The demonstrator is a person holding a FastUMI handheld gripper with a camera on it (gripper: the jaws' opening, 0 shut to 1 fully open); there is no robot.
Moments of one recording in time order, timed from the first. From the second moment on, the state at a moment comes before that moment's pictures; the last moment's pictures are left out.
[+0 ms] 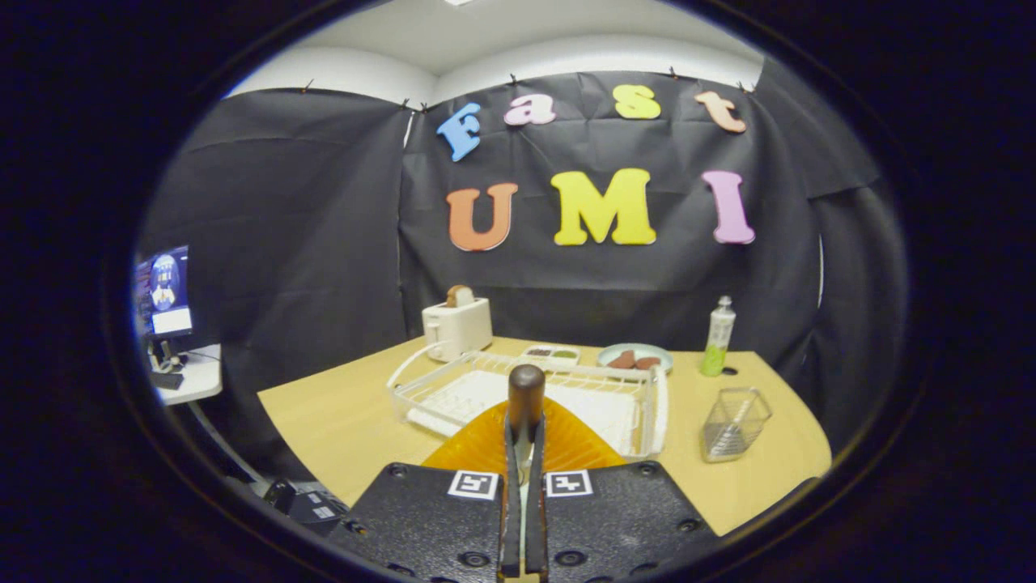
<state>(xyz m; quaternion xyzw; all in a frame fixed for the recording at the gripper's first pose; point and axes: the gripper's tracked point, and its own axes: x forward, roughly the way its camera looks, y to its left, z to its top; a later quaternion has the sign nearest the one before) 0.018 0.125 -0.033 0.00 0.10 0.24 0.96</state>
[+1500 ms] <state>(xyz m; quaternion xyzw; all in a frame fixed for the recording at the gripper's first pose) 0.026 0.108 -0.025 0.01 0.05 0.18 0.98</state>
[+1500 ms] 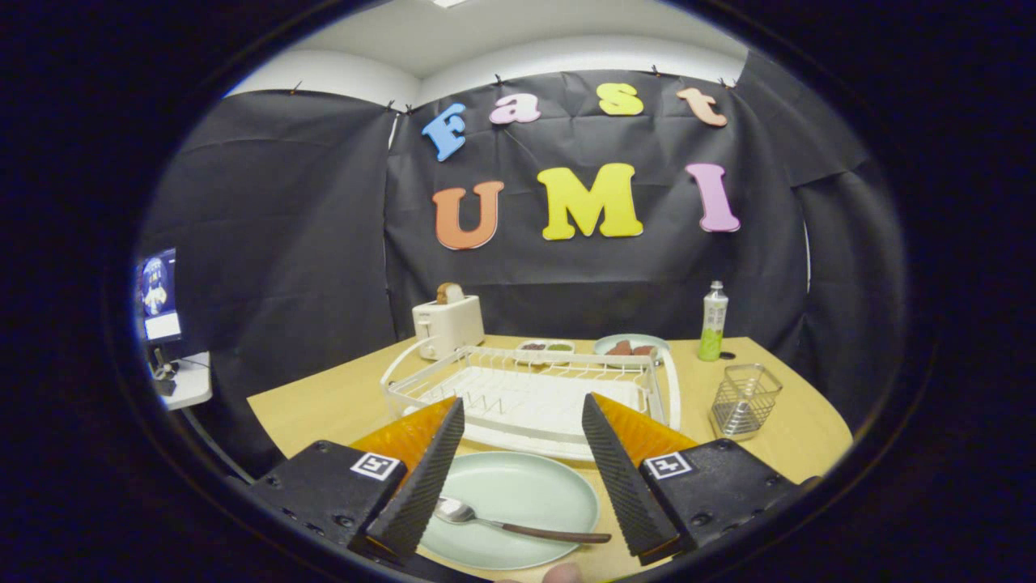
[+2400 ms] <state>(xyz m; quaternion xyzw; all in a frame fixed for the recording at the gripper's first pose) -0.023 0.046 0.018 0.01 -0.06 0.05 1.00</state>
